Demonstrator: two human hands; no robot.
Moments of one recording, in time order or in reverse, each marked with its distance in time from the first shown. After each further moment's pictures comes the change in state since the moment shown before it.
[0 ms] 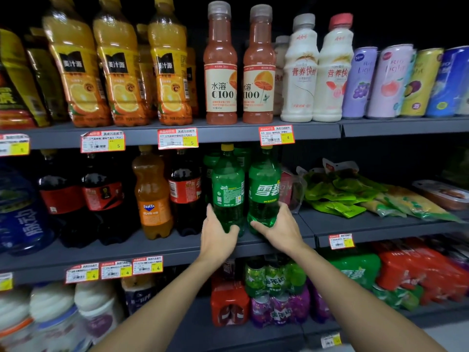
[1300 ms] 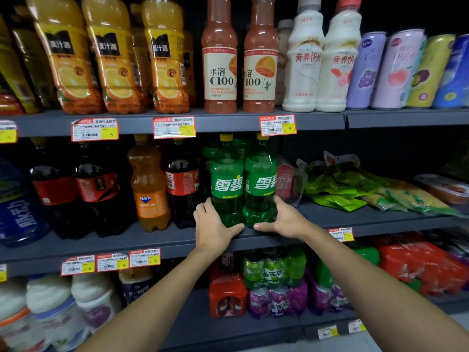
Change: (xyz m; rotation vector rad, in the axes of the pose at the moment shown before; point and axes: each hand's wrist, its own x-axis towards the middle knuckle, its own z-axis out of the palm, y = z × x) left_hand 0.016 -0.022 0.011 0.252 0.107 0.058; right_hand 0.026 0.017 -0.020 0.070 -0.404 -0.066
